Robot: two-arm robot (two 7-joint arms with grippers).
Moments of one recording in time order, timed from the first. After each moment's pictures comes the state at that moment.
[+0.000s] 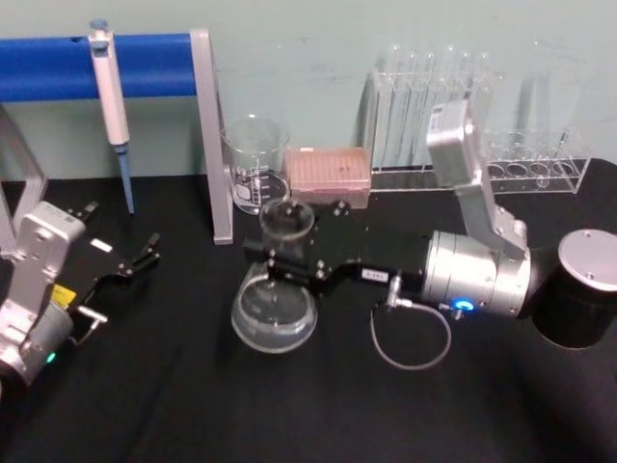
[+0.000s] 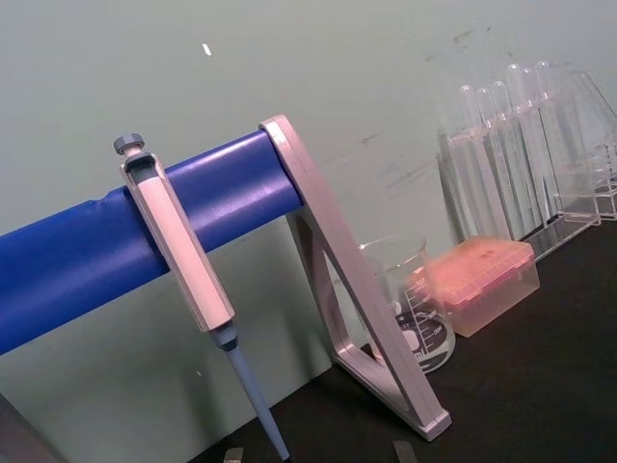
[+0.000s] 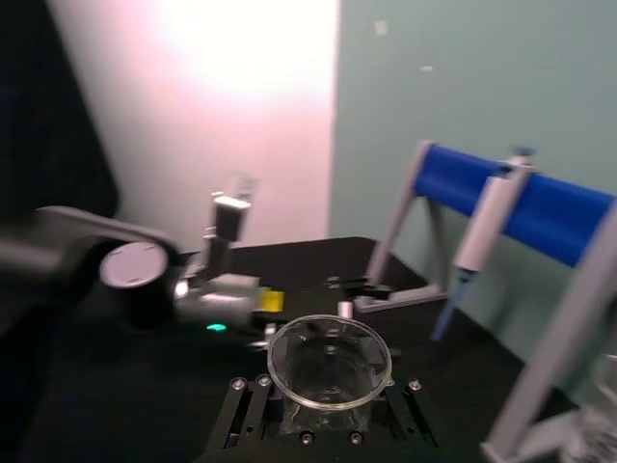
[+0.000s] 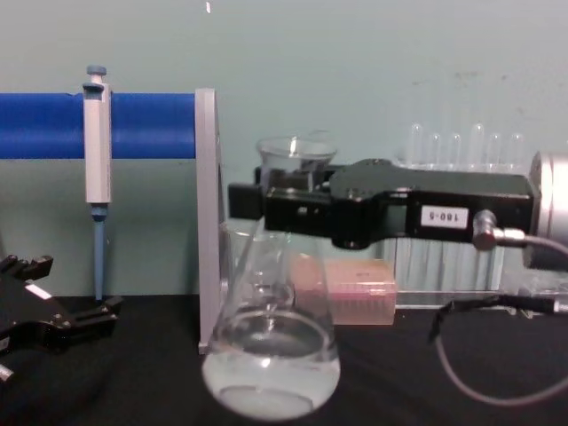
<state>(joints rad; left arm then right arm) -0.20 0.60 0.45 -1.41 -0.25 -0.12 0.03 0.43 0.47 -0.58 -1.58 0.55 0.09 0.74</state>
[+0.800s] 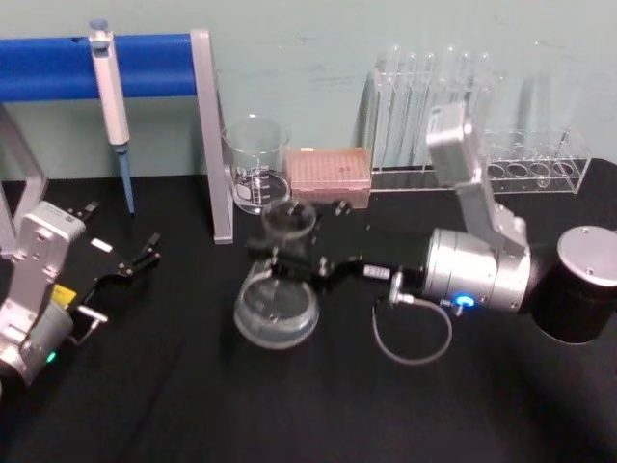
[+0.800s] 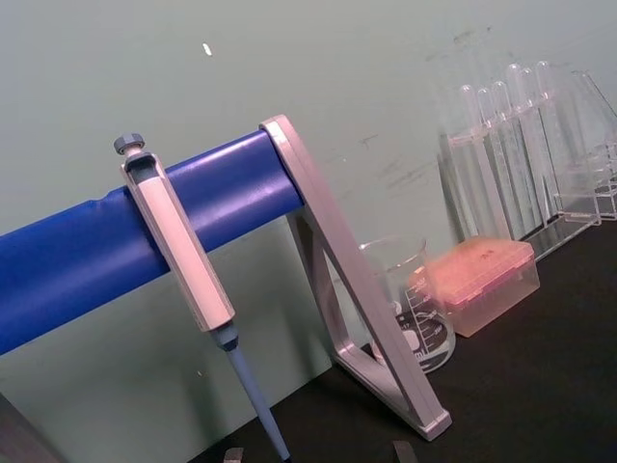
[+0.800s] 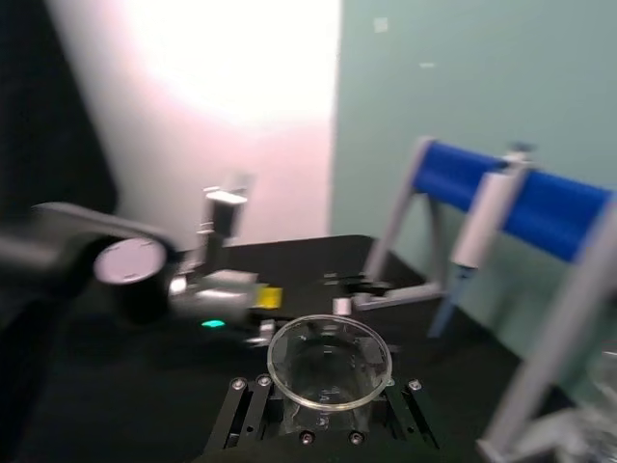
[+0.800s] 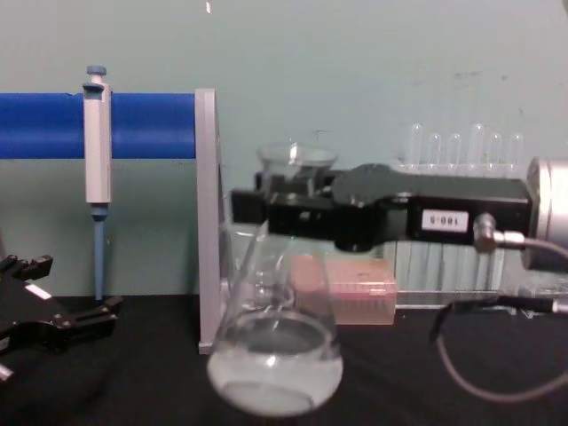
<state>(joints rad) -0.20 0.60 0.45 -1.41 -0.25 -0.12 0.03 0.47 0.50 -0.63 -1.55 0.59 0.06 0.73</state>
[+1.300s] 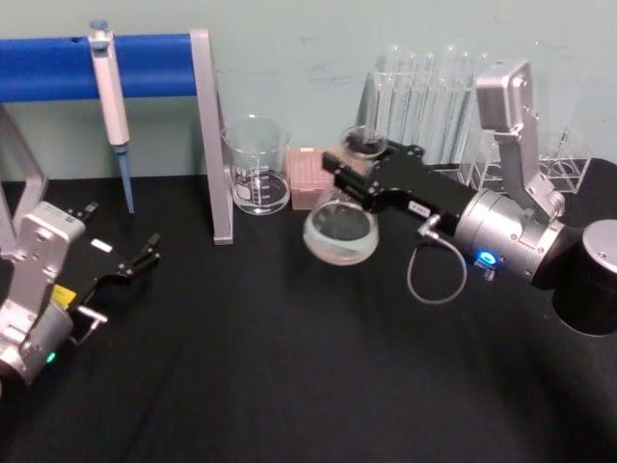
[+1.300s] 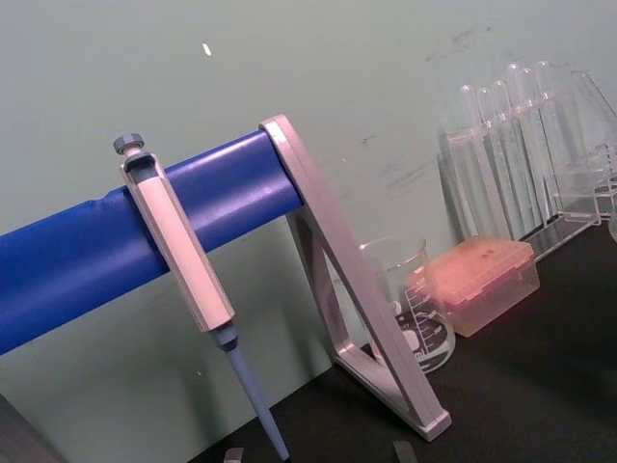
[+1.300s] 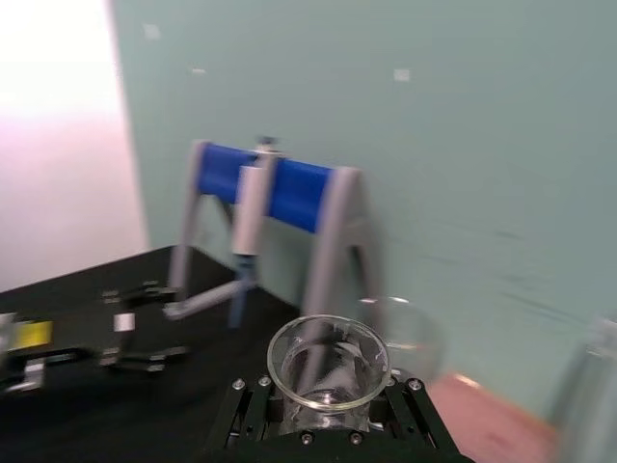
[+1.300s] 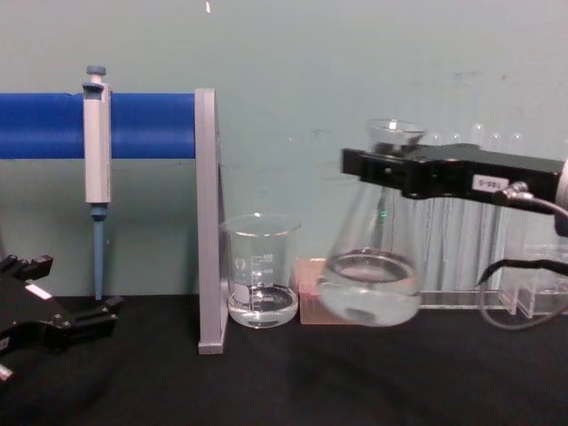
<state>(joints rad) -0.20 0.60 0.45 -1.41 -0.25 -0.12 0.03 0.43 0.46 -0.51 -1.50 0.56 0.08 0.43</state>
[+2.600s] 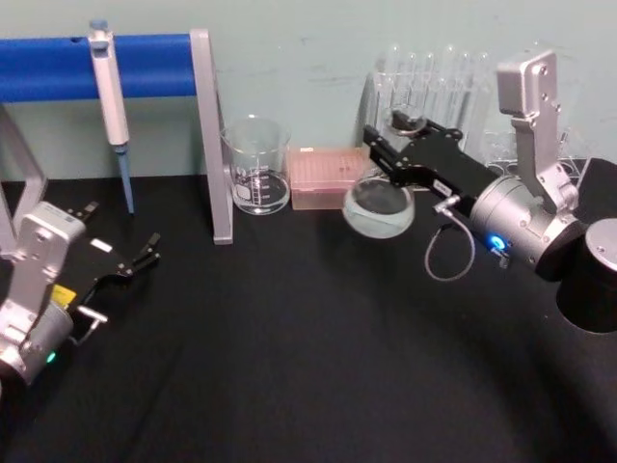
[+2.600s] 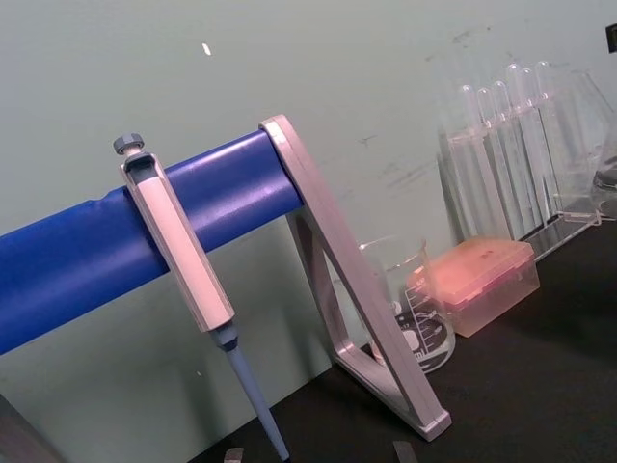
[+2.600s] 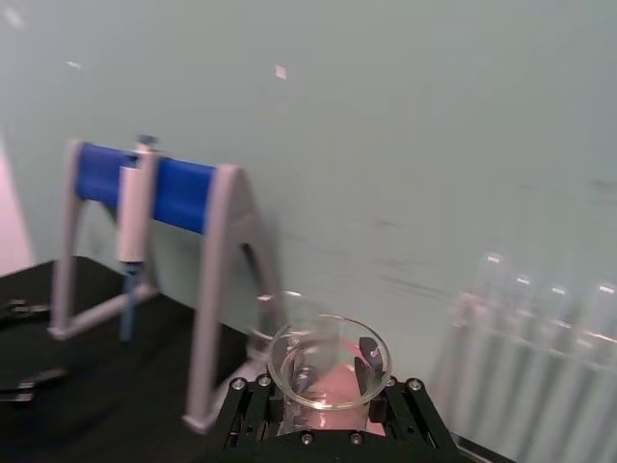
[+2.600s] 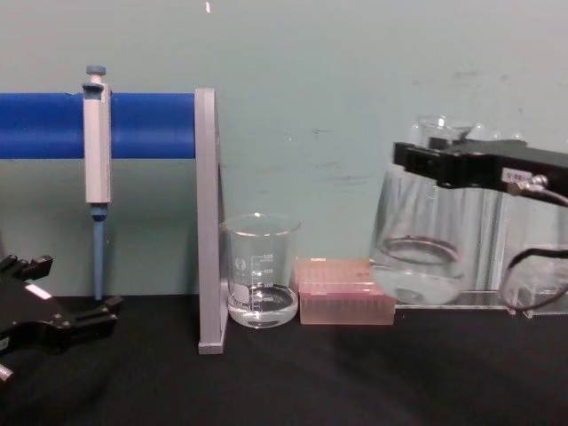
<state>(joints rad) -0.20 0.60 0.45 -1.41 -0.25 -0.12 0.03 0.39 0.37 -0.38 -1.49 0.43 0.11 0.29</state>
